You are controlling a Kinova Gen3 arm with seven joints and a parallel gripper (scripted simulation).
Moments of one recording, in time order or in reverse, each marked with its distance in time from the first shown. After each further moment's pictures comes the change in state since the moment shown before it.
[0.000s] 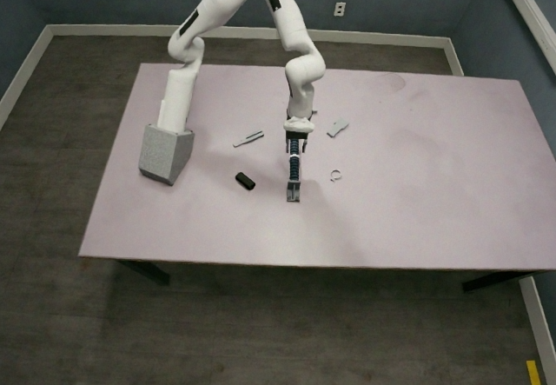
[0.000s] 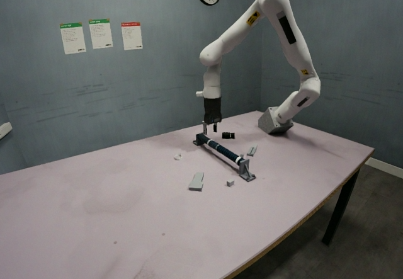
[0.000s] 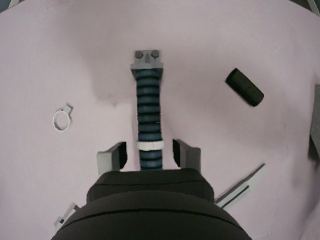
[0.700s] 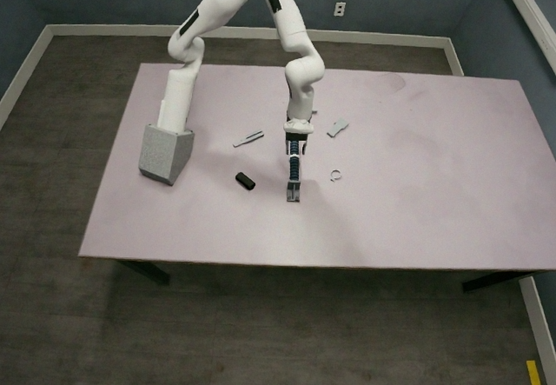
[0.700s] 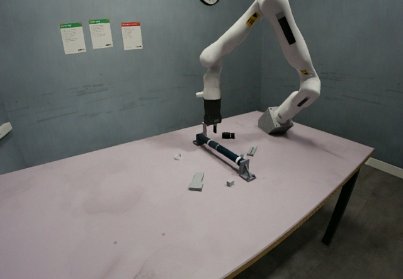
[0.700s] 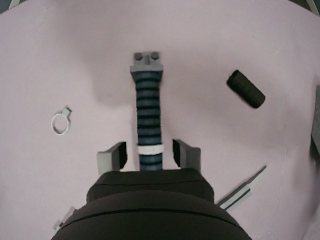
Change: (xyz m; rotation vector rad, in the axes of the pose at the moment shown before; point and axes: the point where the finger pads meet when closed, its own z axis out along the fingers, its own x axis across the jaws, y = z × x) arm 0.000 -0.004 0.005 0.012 -0.001 0.003
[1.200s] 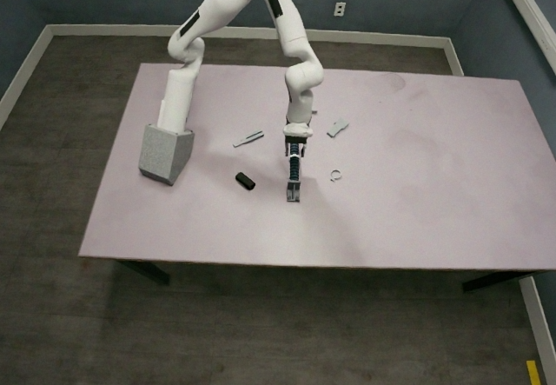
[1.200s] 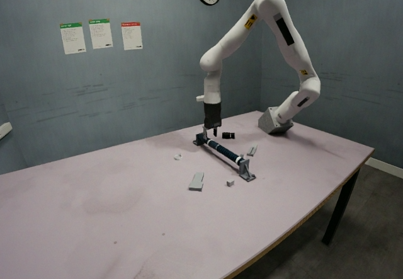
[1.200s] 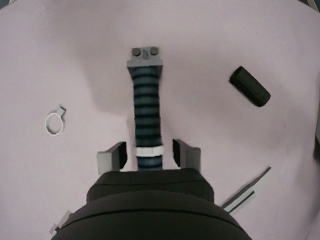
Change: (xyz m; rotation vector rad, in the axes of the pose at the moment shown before) arm 0.001 0.001 0.017 -0.002 0.004 0.004
